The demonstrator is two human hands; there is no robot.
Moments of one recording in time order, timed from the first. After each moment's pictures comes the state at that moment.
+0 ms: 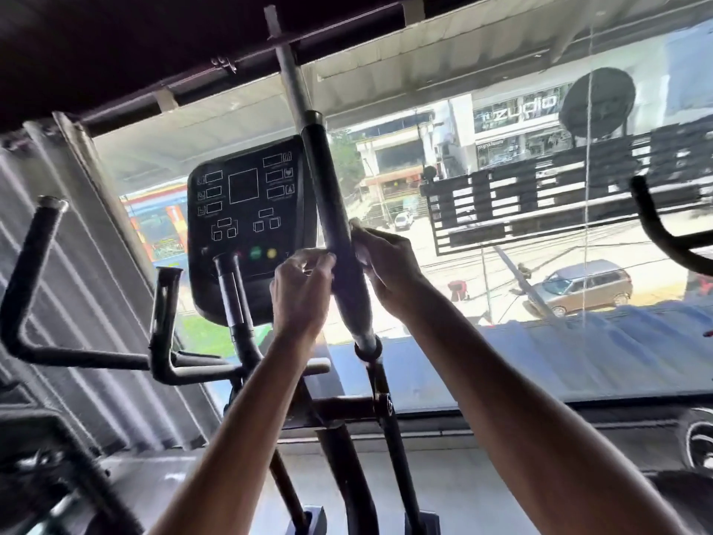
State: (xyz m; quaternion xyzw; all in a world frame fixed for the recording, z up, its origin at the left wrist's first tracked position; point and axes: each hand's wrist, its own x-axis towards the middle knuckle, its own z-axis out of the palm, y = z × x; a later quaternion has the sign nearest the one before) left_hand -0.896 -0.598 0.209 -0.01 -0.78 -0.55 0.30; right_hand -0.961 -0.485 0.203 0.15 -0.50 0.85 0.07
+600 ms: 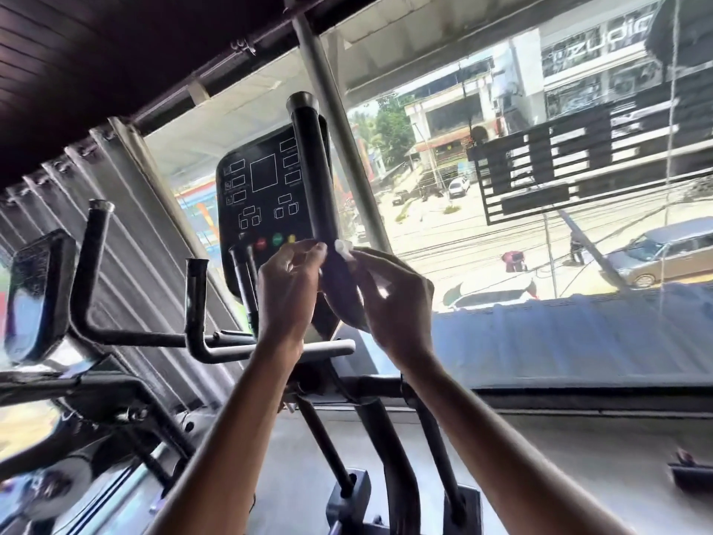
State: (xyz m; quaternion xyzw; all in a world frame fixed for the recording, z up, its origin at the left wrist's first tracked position) left_hand -0.891 -0.584 0.207 0.02 -0.78 -0.53 0.33; right_hand -0.929 -0.475 0.139 0.18 -0.61 0.68 0.37
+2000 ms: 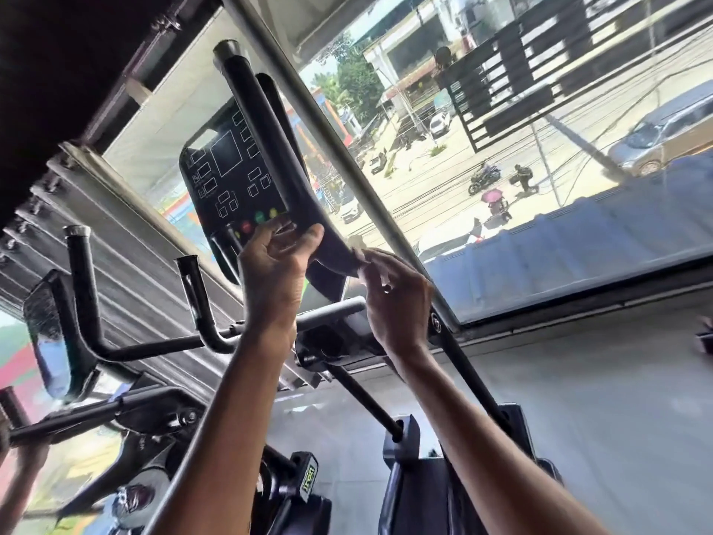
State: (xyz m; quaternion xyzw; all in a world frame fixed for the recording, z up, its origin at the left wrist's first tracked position) left_hand -0.879 -0.599 0.188 -0.05 -0.79 -0.54 0.28; right_hand -0.901 -0.517 0.071 -0.01 -0.57 0.74 0.36
